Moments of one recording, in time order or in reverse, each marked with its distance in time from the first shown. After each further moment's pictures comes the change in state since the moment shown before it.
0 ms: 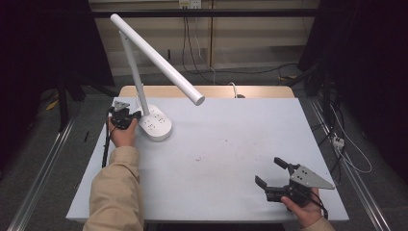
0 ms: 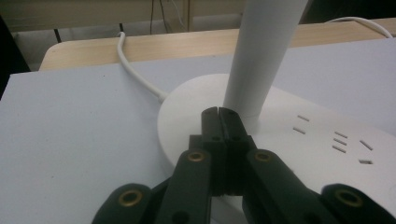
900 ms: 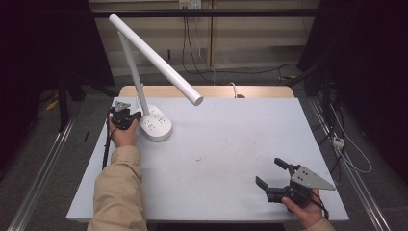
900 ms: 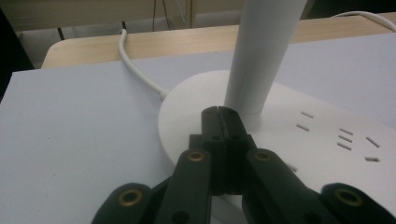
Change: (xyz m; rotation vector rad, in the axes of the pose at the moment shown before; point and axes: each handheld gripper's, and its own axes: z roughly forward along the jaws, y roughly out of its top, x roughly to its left) left arm 0.000 -0.001 0.001 0.011 0.012 0.007; right arm 0.000 0.000 -0.002 -0.002 0.003 -0.001
